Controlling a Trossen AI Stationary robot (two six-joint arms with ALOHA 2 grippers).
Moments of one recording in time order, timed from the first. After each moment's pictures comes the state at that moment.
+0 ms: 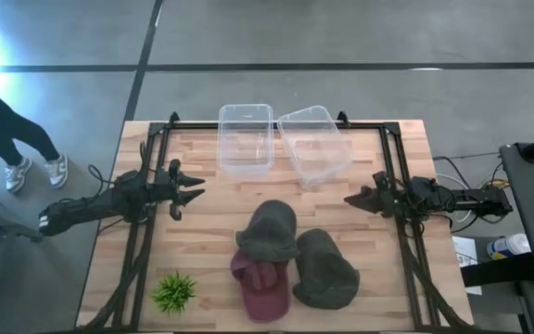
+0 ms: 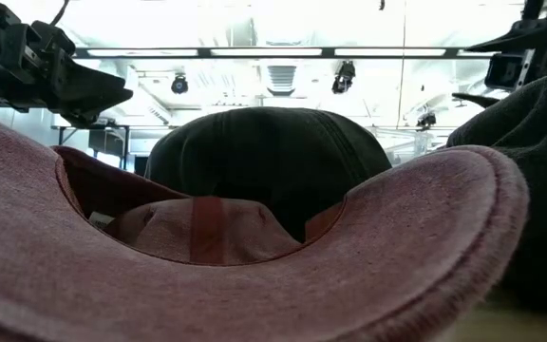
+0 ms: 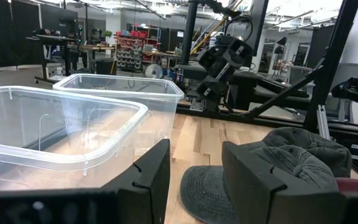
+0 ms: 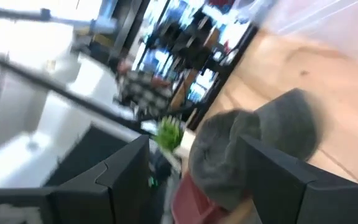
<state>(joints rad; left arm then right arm) 0.22 0.02 0.01 0.03 0.08 -0.11 0.04 0.01 0.01 0.03 0.03 1.13</state>
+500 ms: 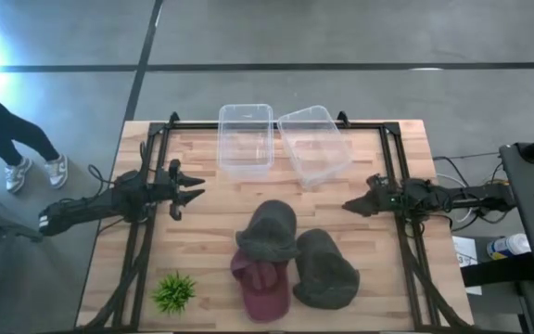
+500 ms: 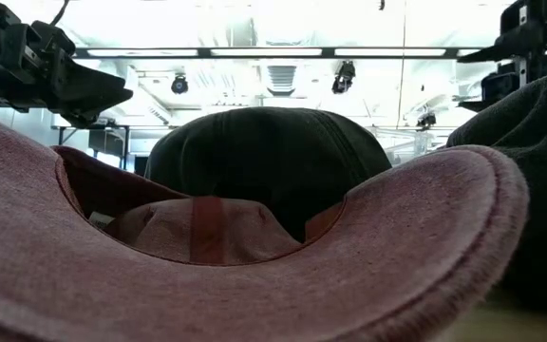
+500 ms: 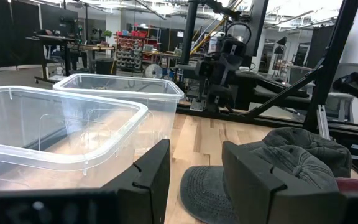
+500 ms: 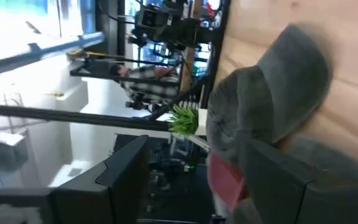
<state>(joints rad) 0.22 0.02 0.01 0.03 0.08 -0.11 0.08 0.15 0.01 0.11 0.00 1.50</state>
